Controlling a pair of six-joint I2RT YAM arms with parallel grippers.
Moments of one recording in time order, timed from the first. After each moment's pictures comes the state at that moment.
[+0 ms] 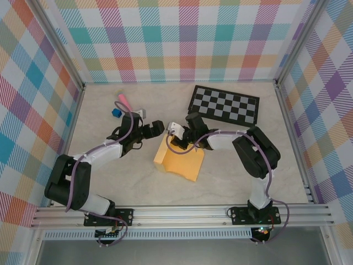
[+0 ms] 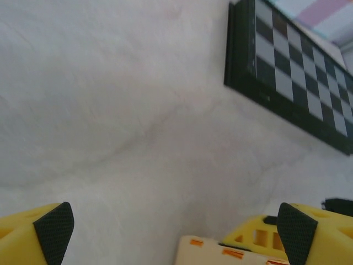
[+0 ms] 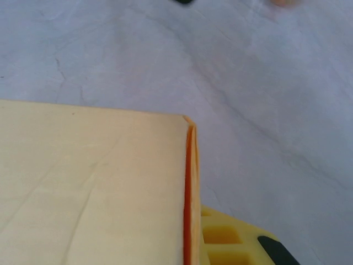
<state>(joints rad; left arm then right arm) -0.36 1.47 0.77 0.05 0.20 -0.58 0.68 1.93 1.06 0.17 -0.47 -0.52</state>
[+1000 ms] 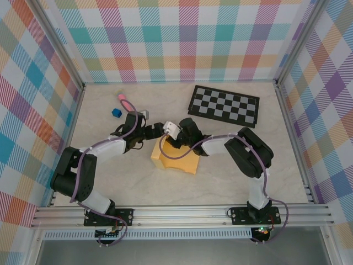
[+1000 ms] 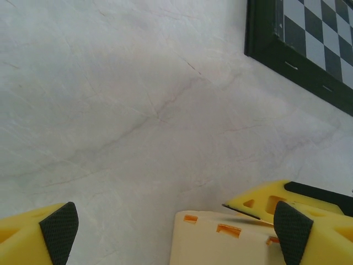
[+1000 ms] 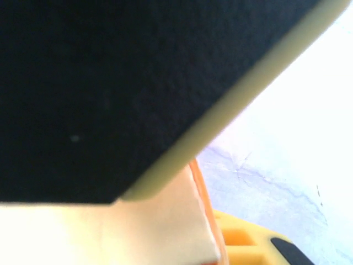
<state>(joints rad) -0.38 1.55 0.83 -0.01 0.15 -0.52 0.76 1.97 1.02 0.42 -0.17 -0.37</state>
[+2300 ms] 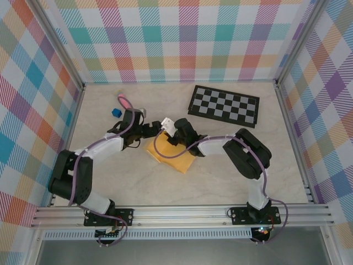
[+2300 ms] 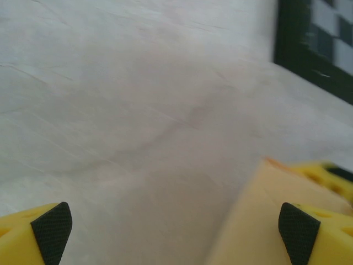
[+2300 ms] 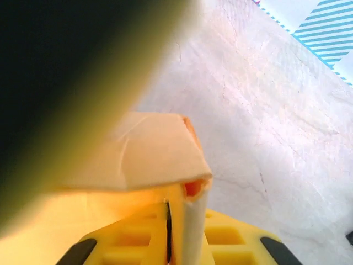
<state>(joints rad) -0.35 1.49 0.89 -0.16 0.16 -0.49 0.78 1.97 1.07 0.39 0.04 -0.33</state>
